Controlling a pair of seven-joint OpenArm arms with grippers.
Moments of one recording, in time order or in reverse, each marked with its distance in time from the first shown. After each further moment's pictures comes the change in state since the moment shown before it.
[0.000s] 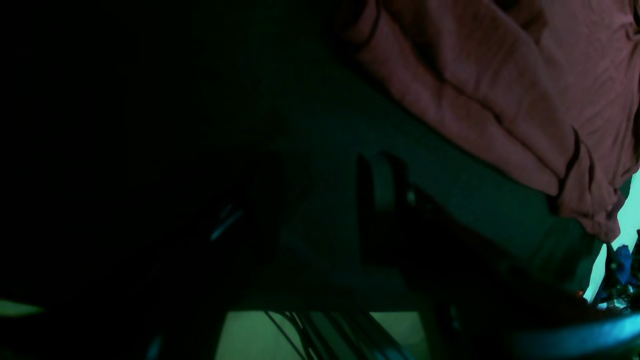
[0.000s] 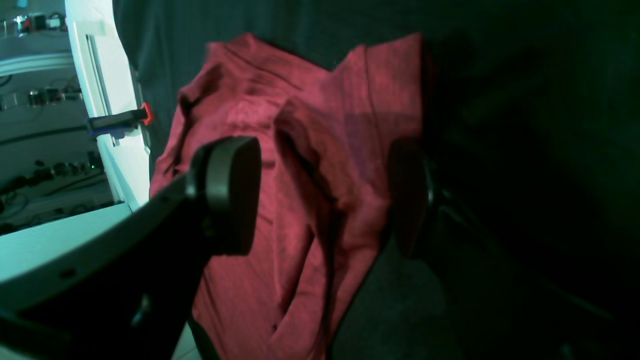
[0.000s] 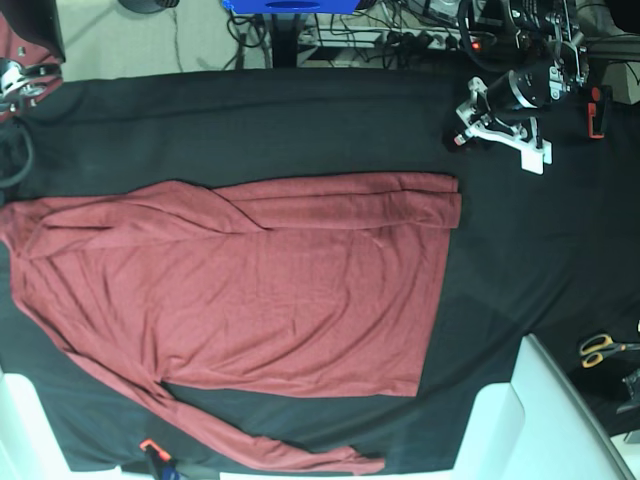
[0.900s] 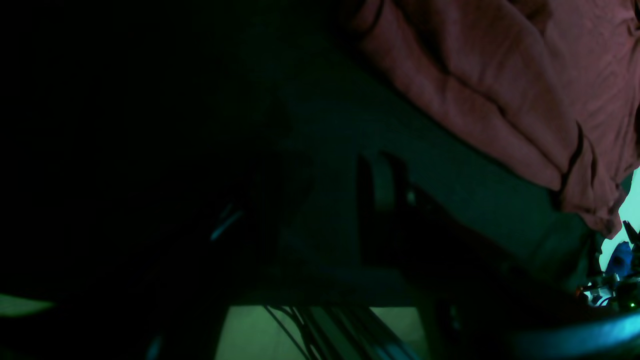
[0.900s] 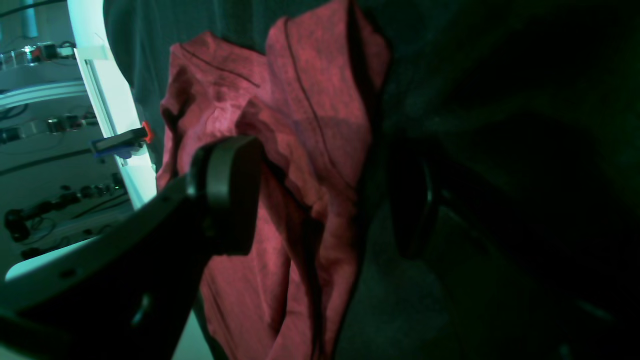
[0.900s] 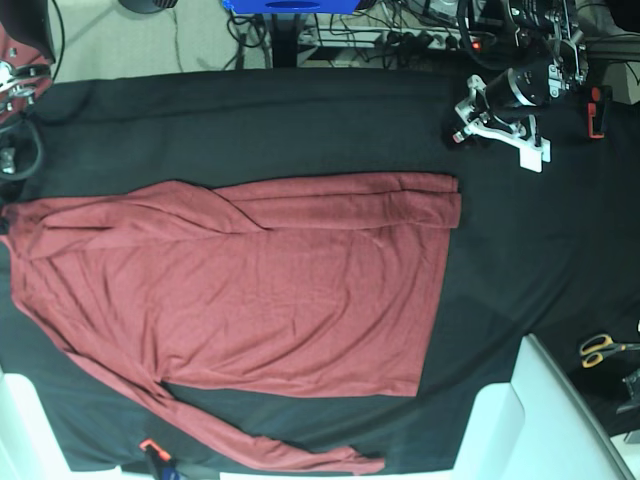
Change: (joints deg) left arm 0.5 0.0 0.0 0.0 0.0 0.0 0.0; right arm 0.2 2.5 -0.2 -12.8 1.5 1.0 8.5
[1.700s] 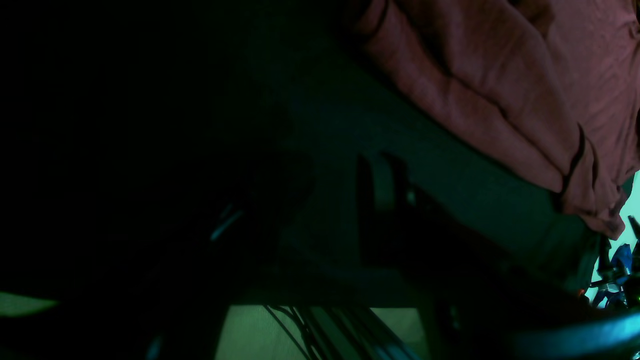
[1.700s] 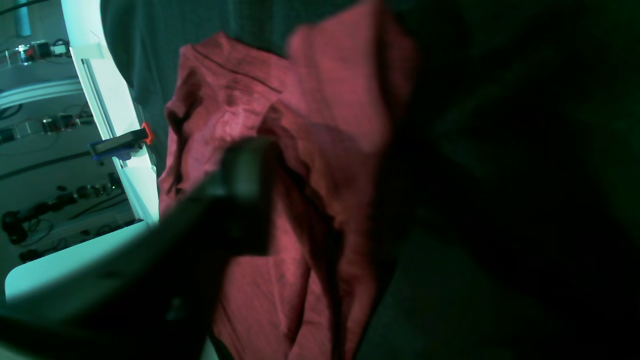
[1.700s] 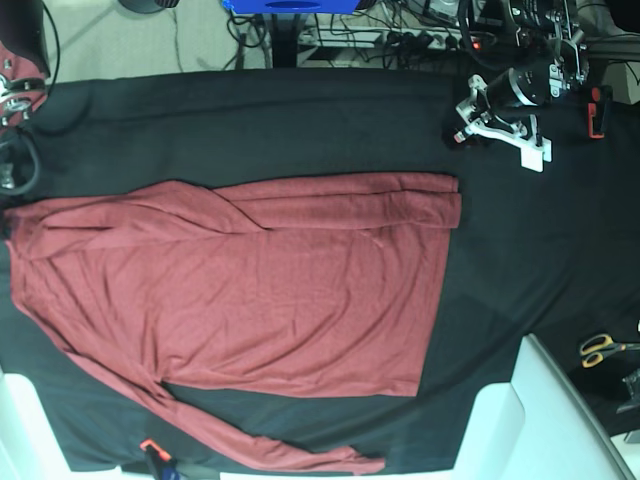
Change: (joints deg) left arm 0.0 0.0 0.0 0.0 0.0 0.0 0.0; right arm 2.9 0.8 -0.2 -0.8 -1.9 -1.0 -0.3
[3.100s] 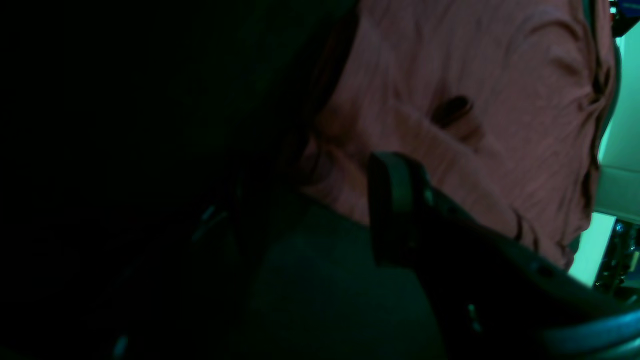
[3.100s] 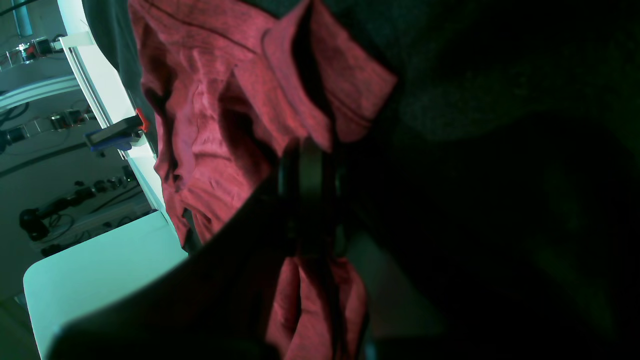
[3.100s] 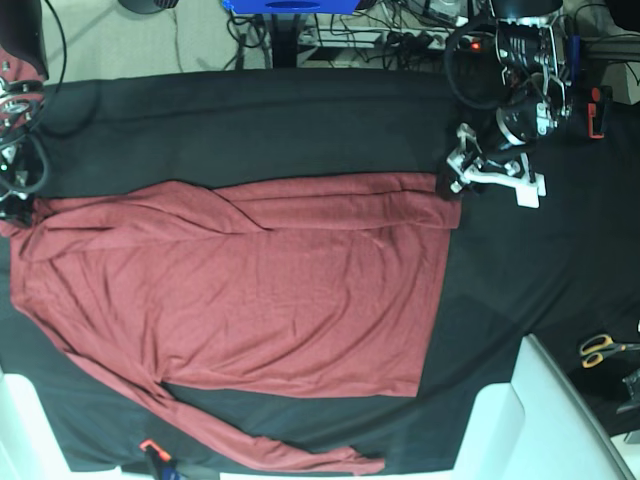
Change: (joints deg) left arm -10.8 1.9 0.5 -10.7 -0.5 -0.5 -6.9; right arm 0.3 0.2 0.5 -6.2 1.1 0.1 0.5
